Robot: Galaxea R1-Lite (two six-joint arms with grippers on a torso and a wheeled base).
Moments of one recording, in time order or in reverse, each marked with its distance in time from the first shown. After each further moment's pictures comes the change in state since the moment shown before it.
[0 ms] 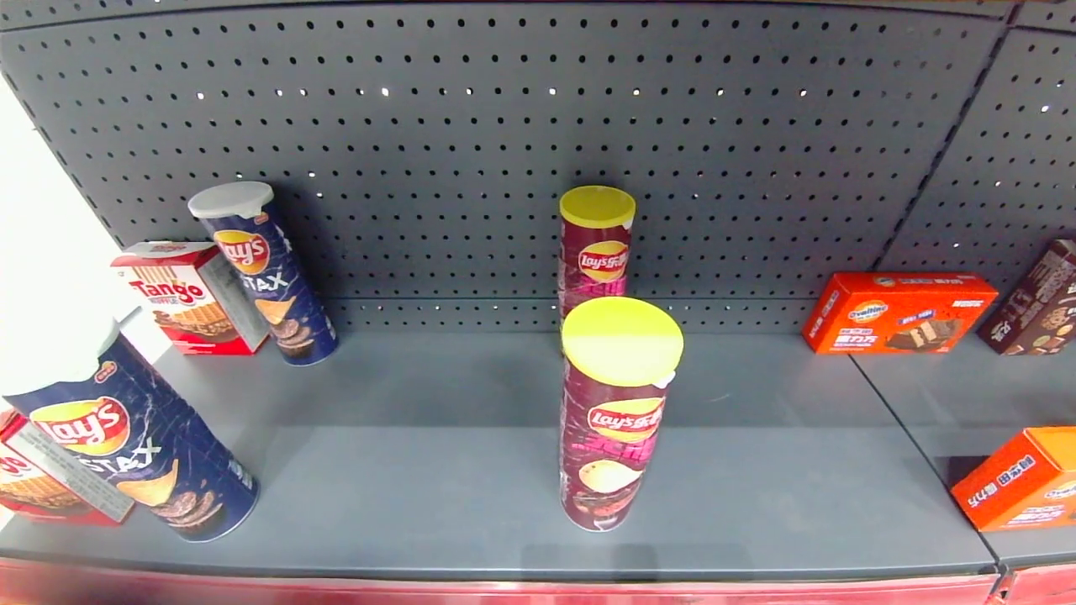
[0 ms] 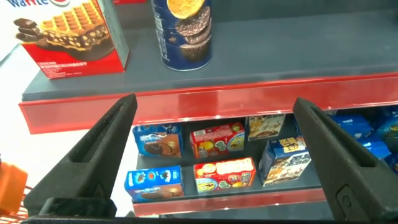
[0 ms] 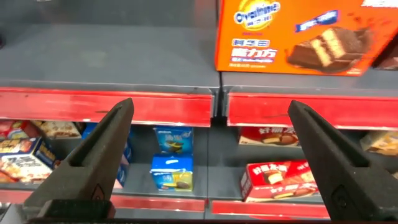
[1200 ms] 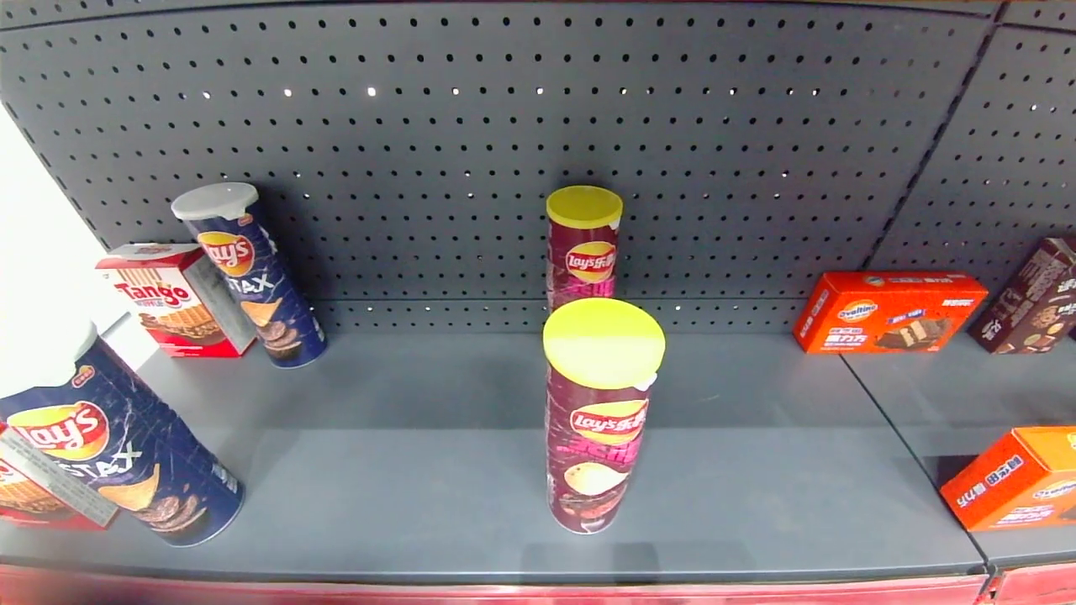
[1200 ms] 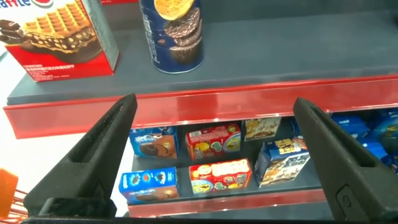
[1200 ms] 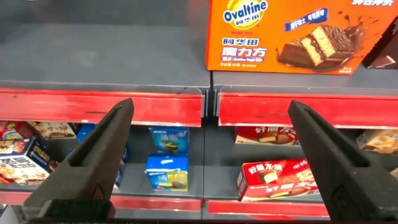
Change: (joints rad) left arm -0.001 0.000 0.000 0.000 -0.001 -0.002; right arm -0.001 0.000 0.000 0.001 0.000 0.000
